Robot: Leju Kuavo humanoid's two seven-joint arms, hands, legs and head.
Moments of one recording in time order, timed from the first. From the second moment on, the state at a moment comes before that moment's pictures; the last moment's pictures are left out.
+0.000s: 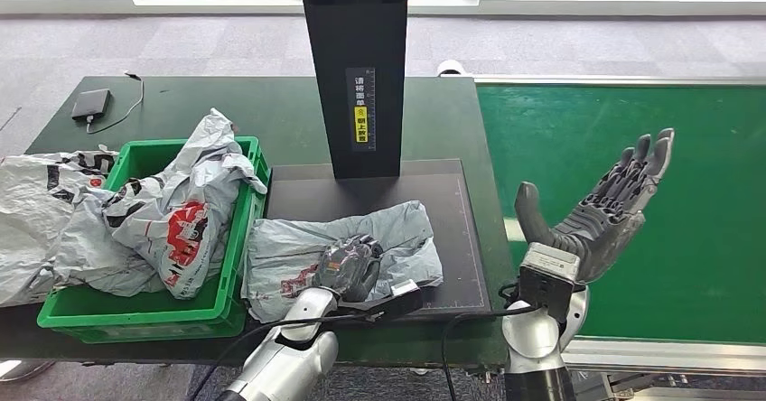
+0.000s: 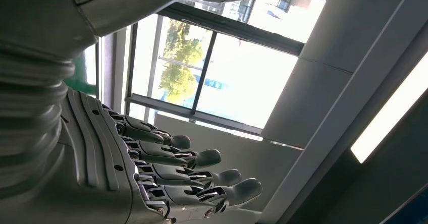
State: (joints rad) left arm -0.38 -0.33 -0.22 -0.54 -1.33 0.21 0.03; right arm -0.15 0.30 0.15 -1.48 0.44 -0.70 -0.70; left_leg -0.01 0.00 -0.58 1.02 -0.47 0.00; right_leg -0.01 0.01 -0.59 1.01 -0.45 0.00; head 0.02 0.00
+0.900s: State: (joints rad) left arm -0.21 -0.30 -0.17 -1.47 -1.47 0.70 -0.21; right arm -0.15 0.30 0.16 -1.47 0.46 -0.70 -0.70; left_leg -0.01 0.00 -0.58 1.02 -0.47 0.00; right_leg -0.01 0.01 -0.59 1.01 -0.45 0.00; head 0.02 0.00
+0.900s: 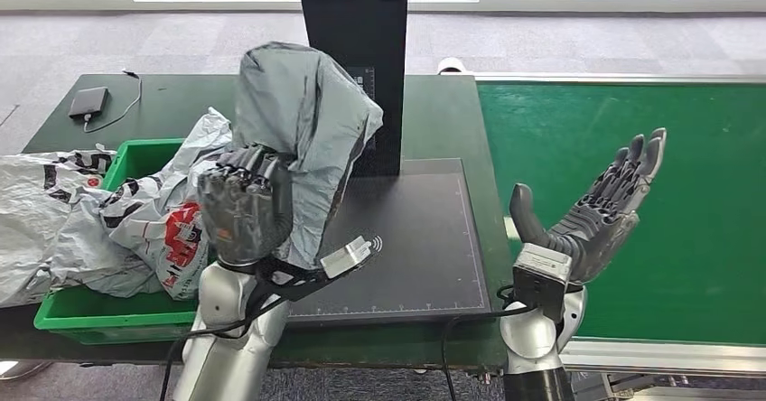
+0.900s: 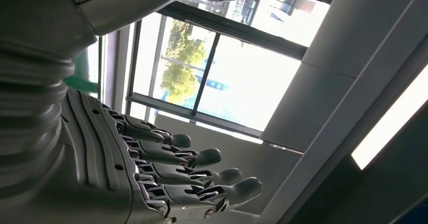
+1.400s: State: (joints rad) left arm -0.12 -0.29 -0.01 -2.08 -1.18 0.70 -0.44; right arm -0.15 0.30 0.16 -1.46 0.44 -0.70 -0.70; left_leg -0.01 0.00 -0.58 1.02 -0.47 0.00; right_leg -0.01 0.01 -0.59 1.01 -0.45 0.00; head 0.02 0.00
